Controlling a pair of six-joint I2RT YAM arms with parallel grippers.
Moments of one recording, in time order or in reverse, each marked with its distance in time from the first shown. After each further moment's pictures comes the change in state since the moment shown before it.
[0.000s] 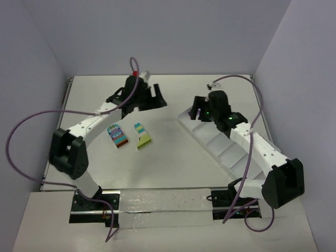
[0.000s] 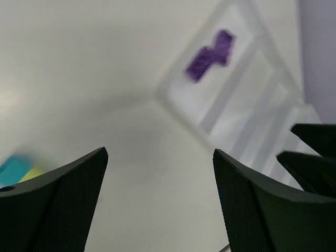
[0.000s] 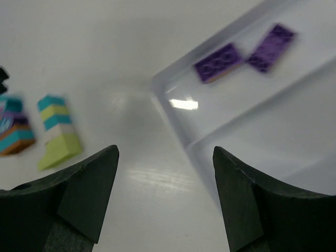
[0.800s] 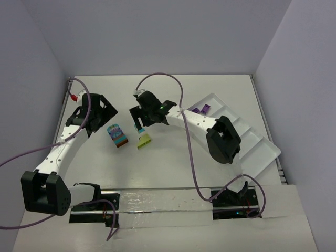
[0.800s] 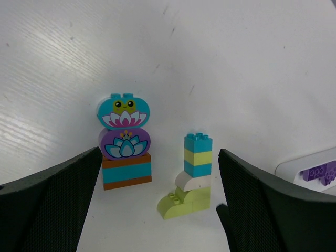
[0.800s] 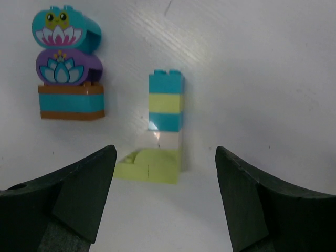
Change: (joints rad) left arm 0.346 -0.422 -0.375 -0.199 -0.370 -0.203; right arm 0.454 0.754 0.672 -0.143 0.013 -0.095
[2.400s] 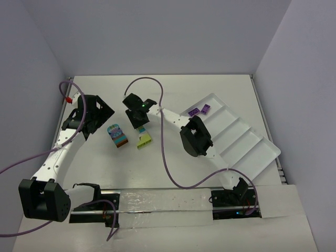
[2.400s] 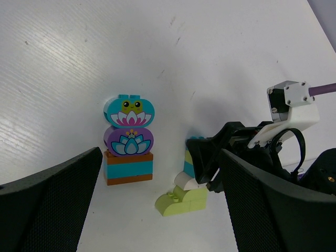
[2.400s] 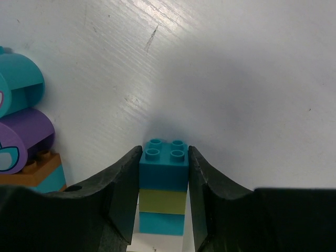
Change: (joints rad) left arm 0.032 -0.070 -0.016 -0.030 -0.009 -0.038; right arm 0.011 0.513 0.608 -0.275 0.062 -0.030
